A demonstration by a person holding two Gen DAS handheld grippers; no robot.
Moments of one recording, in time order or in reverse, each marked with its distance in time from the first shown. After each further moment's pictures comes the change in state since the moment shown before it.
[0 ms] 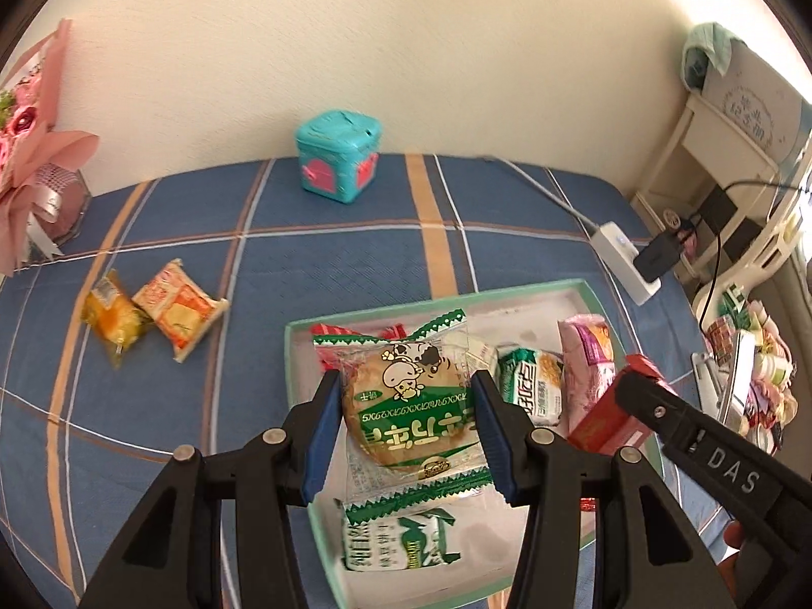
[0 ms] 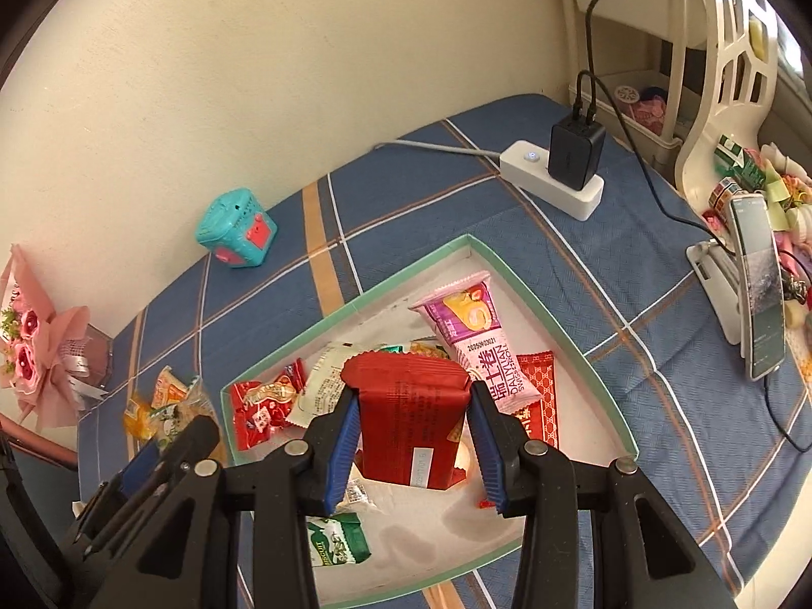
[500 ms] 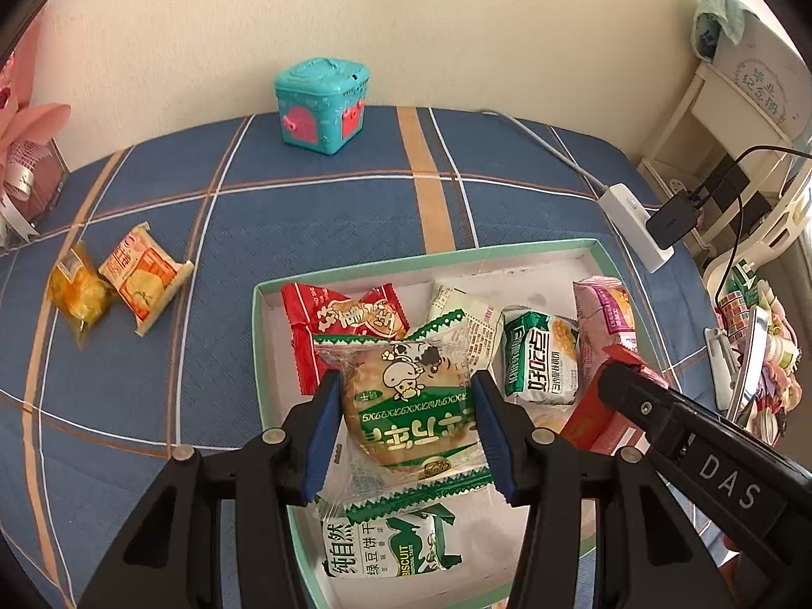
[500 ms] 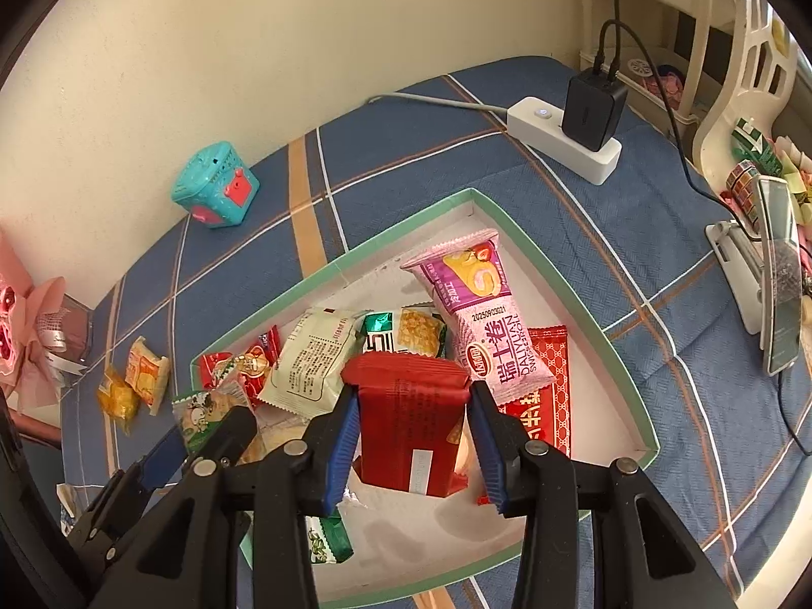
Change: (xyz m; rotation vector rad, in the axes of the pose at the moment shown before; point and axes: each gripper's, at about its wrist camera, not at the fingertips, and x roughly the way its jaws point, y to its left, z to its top) left arm 0.034 0.001 -0.011 -0.007 0.086 -0.016; right arm 0.033 0.003 -0.008 -0.029 0.080 -0.030
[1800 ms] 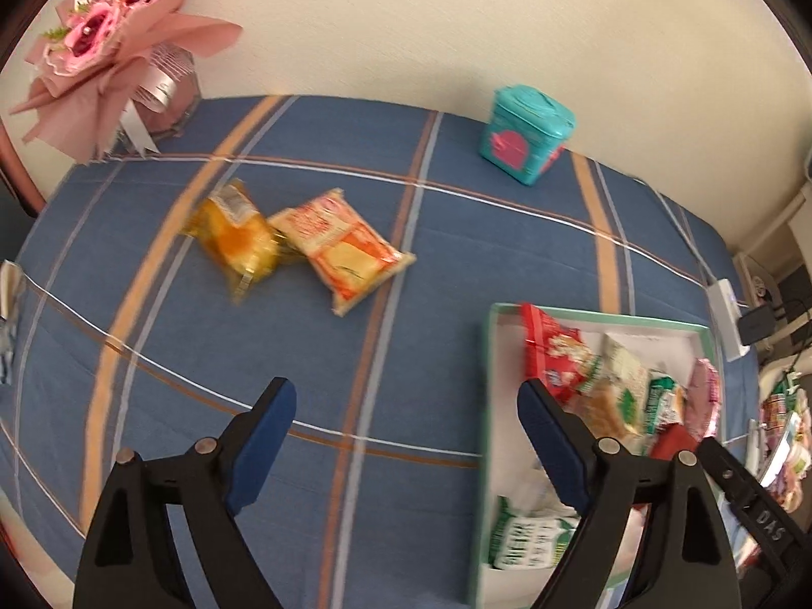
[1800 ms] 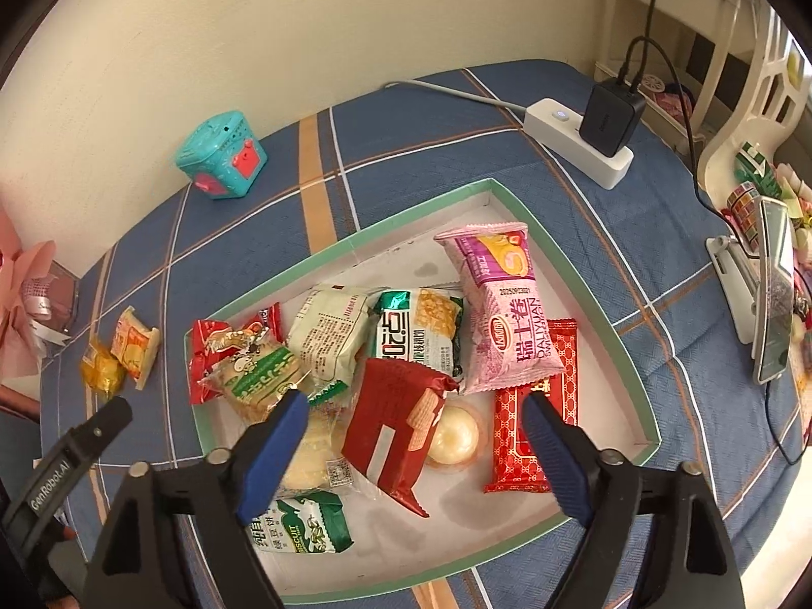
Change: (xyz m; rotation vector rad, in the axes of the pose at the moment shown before) left arm -0.030 0.123 -0.001 -0.266 -0.009 0.181; right arm 0.000 0.021 -0.008 -0.087 0.010 -0.059
